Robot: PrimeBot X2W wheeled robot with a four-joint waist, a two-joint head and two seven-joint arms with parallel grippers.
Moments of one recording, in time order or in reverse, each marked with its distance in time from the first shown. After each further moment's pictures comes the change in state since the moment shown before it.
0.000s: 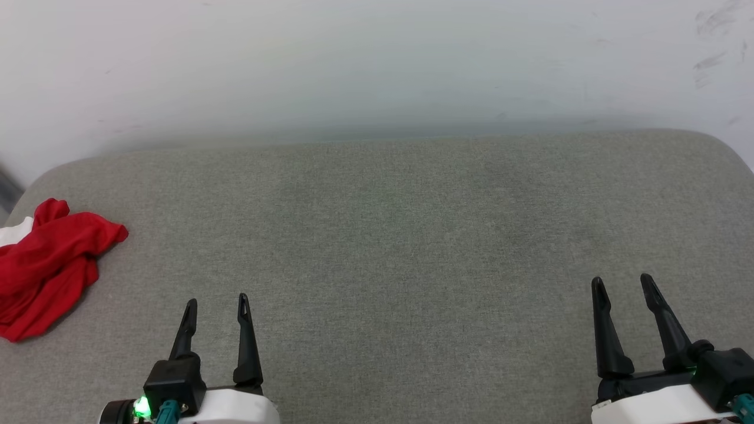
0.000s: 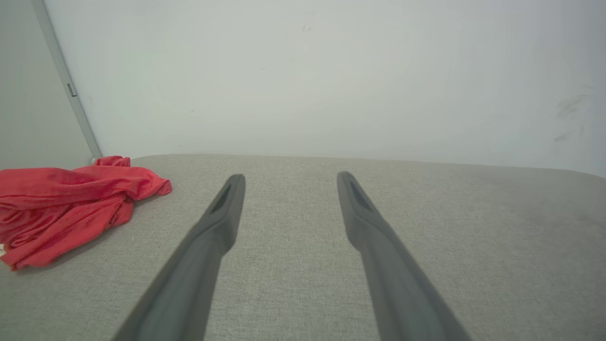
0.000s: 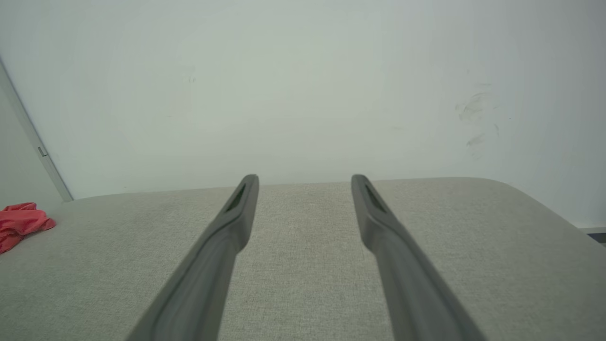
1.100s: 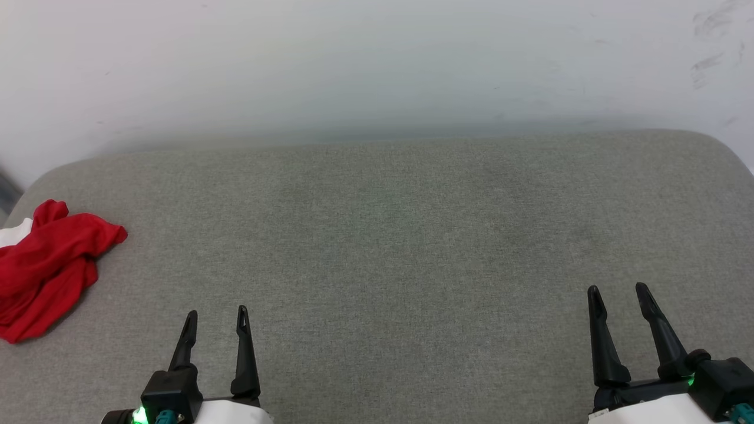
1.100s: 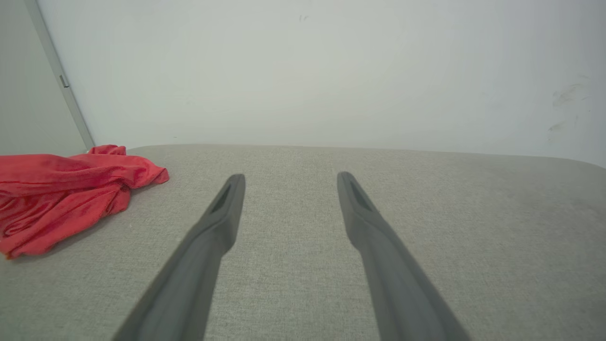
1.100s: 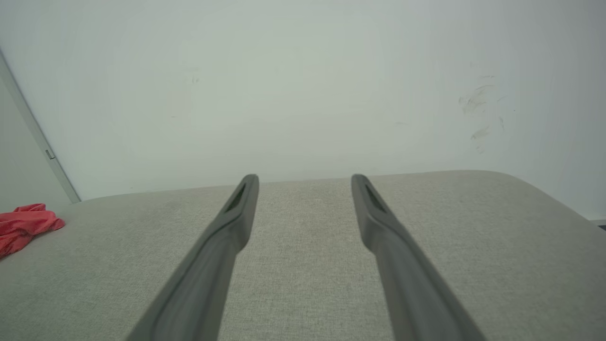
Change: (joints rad) left arm 0.022 -0.023 0.044 0.029 0.028 -0.055 -0.021; right arm 0.020 0.000 0.014 0.006 0.021 0.000 -0.023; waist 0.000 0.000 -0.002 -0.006
